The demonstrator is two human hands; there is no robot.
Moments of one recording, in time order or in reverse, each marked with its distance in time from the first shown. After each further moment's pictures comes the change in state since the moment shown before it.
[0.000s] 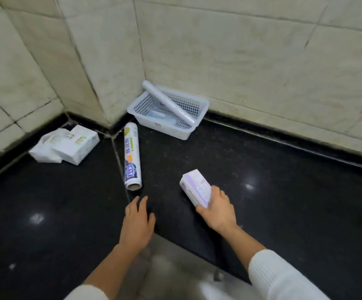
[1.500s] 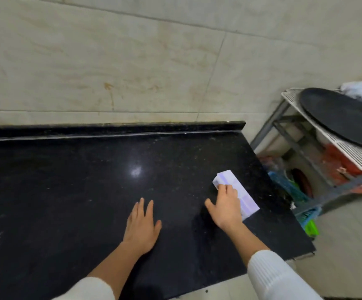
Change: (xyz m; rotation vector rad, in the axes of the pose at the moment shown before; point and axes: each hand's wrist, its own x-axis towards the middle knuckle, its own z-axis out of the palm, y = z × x) left_hand -0.145 0.463 0.309 0.225 -0.508 0.667; right_hand -0.151 0.497 -0.278 -0.181 0.419 0.629
